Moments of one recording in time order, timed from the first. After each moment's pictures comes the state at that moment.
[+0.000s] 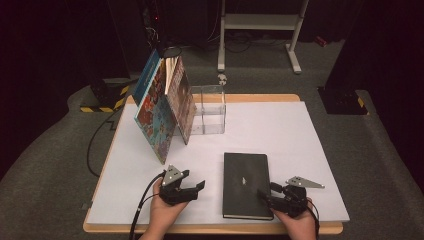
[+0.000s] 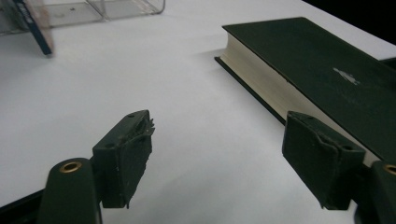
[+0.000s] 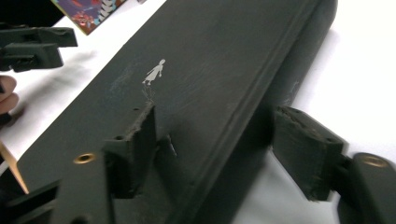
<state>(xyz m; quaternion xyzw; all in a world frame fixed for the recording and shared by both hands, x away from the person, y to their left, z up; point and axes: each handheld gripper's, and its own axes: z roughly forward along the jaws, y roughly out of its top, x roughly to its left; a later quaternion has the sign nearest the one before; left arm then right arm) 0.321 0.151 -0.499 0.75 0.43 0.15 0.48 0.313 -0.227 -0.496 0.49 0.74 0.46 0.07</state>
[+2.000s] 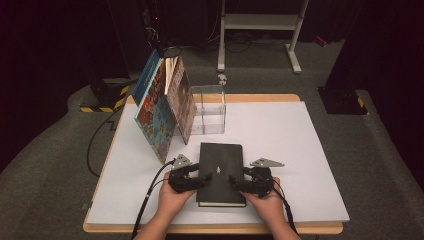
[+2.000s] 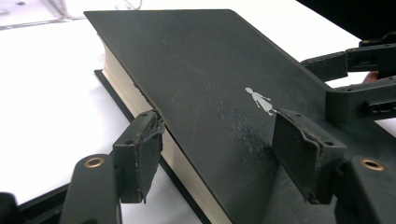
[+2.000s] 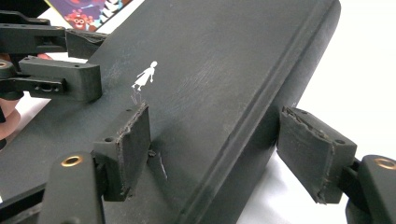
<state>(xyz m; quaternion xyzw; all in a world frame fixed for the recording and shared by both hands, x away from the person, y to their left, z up) 0.360 0.137 -0.494 0.76 0.42 0.10 0.49 0.365 -0.140 -0.490 0.45 0.77 0.44 0.08</state>
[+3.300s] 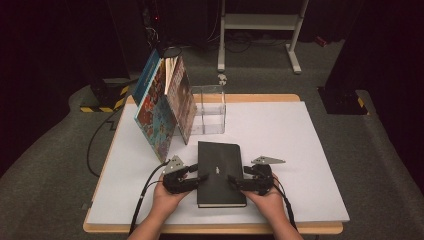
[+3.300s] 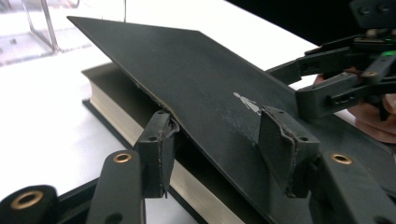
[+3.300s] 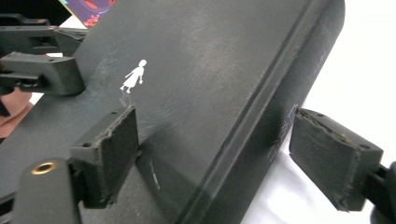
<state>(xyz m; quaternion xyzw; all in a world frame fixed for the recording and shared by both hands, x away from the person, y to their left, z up) 0.352 0.151 -0.494 0.75 0.36 0.11 0.54 0.377 -0.146 -0.497 0.44 0.77 0.46 0.03</state>
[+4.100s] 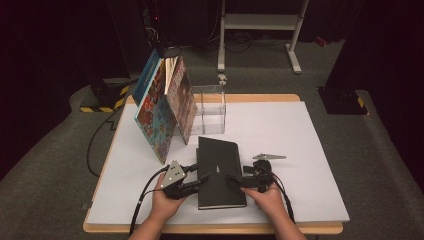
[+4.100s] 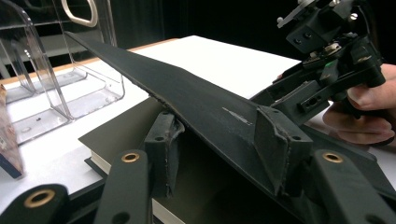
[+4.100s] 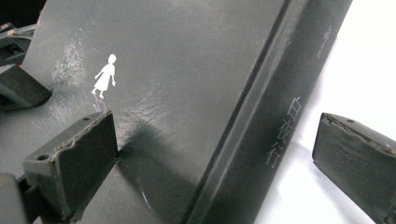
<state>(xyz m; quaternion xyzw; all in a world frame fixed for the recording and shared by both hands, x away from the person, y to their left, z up) 0.328 0.146 -0.475 0.74 0.29 0.20 0.57 0.389 -0.149 -0.500 0.45 0.75 0.48 -0.05</state>
